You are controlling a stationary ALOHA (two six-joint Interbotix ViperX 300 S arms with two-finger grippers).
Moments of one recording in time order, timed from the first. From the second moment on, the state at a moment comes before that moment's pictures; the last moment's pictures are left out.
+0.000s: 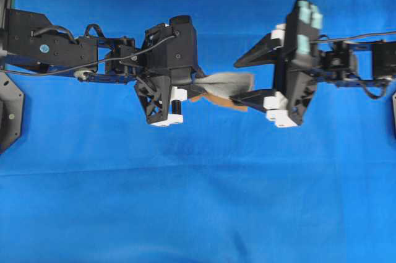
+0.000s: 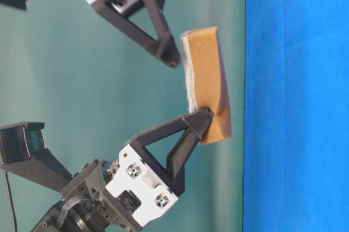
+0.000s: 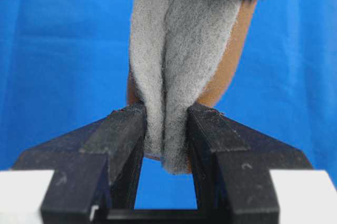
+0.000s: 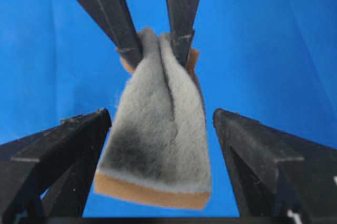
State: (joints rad) left arm 0.07 -0.06 0.54 -0.02 0.14 0.08; right arm -0.07 -0.24 0.74 0.00 0.01 0.17
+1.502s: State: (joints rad) left arm 0.06 -0.28 0.75 -0.03 -0.07 0.13; right arm -0.08 -0.15 0.69 -0.02 0.08 0.16
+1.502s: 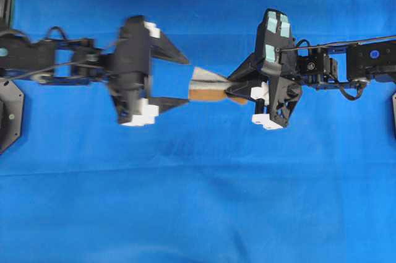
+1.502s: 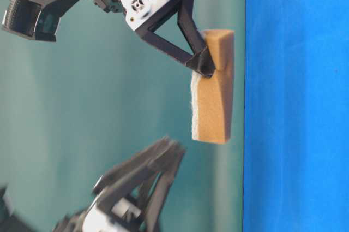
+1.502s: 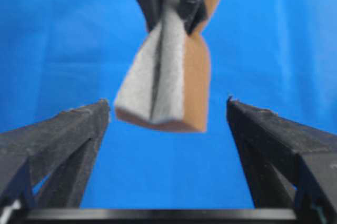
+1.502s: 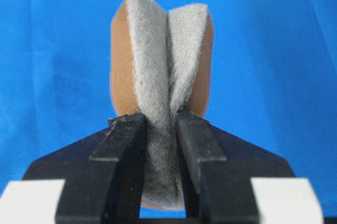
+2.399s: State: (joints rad) left arm 0.06 -0.35 0.84 -0.03 -0.14 0.10; right arm -0.07 0.15 0.77 -0.02 -0.16 0.17
